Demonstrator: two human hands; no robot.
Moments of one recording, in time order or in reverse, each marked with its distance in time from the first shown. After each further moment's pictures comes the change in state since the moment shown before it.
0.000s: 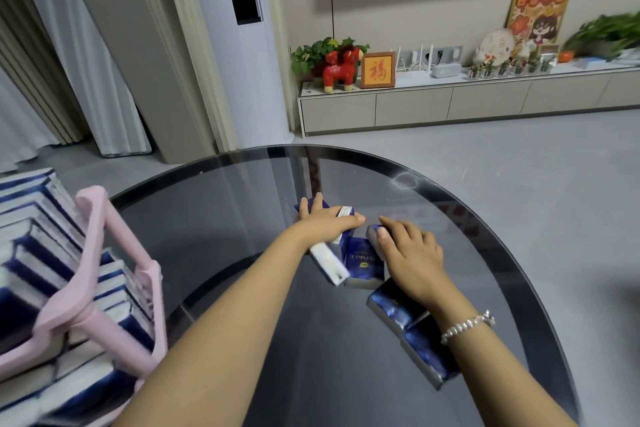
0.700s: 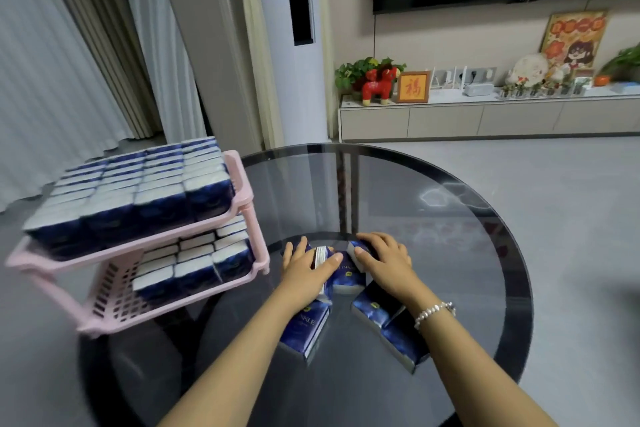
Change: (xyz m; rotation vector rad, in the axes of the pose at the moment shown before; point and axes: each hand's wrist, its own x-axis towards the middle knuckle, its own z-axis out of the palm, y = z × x) left_hand -0.225 -0.079 0.048 -0.306 0.345 -0.042; right_hand -0.123 -0.066 0.025 0.167 -0.179 -0.121
